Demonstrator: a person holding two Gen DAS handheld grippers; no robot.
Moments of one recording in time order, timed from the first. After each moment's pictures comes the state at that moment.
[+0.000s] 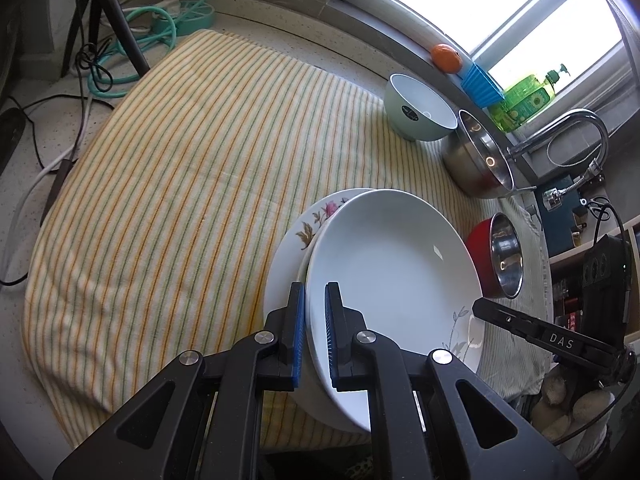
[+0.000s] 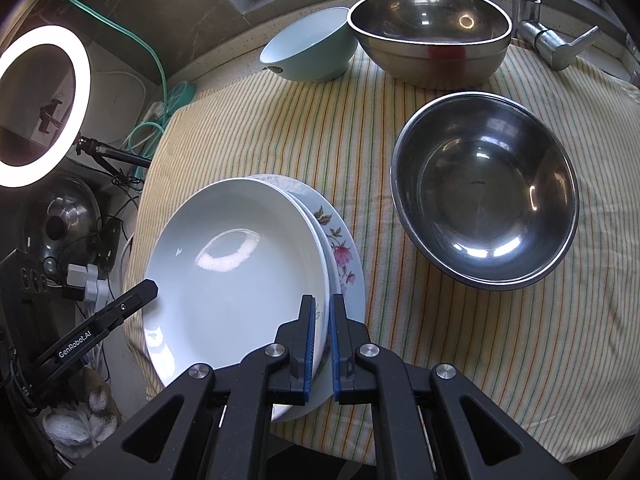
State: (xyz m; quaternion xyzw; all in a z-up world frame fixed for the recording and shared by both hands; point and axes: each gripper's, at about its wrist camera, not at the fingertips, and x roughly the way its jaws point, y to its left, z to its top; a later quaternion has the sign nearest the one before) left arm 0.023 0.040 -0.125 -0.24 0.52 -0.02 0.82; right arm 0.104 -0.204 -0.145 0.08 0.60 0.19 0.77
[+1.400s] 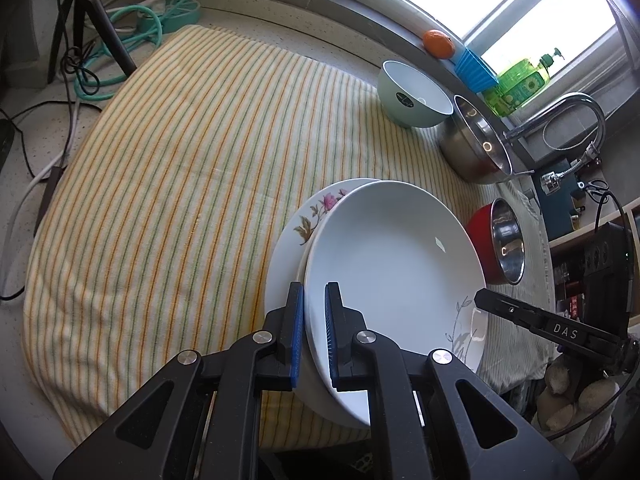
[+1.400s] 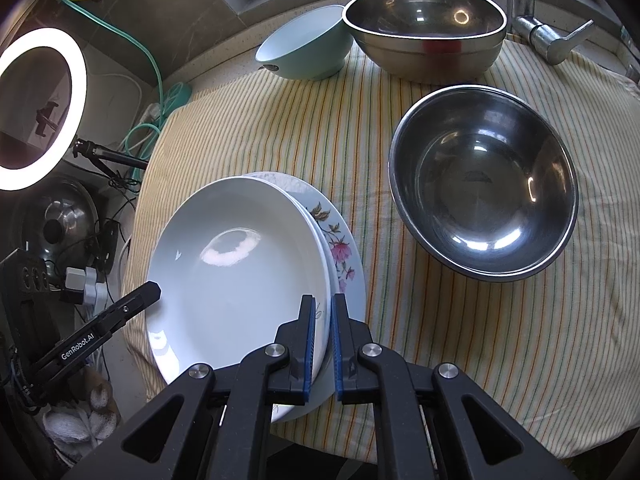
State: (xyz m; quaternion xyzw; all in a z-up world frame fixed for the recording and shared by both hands) left arm 0.028 0.040 -0.129 -0.22 0.54 -0.04 0.81; right arm 0.103 -0.203 -0.148 0.08 0.60 0.18 0.77
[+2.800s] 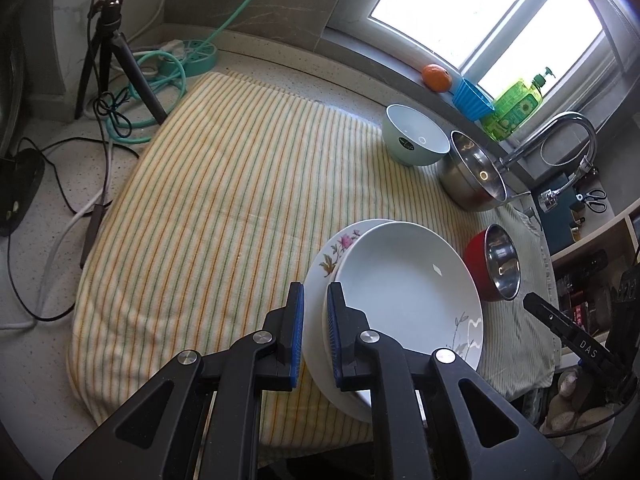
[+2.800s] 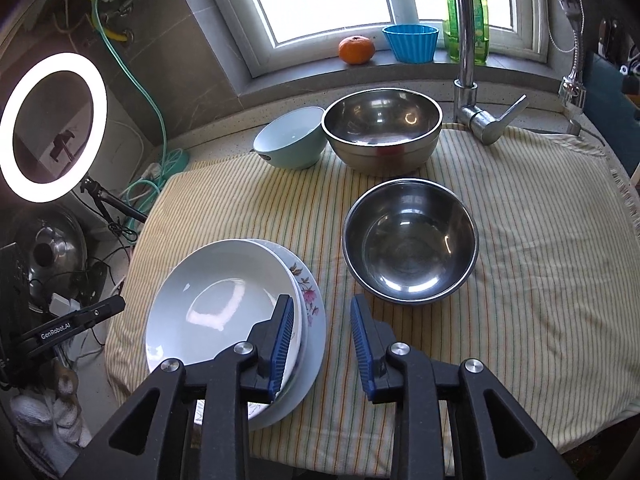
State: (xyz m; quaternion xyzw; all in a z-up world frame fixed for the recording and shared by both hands) left arm 0.014 0.063 -0.093 -0.20 0.49 -0.02 0.84; right arm 0.064 -0.227 -0.094 0.05 0.47 0.12 0.87
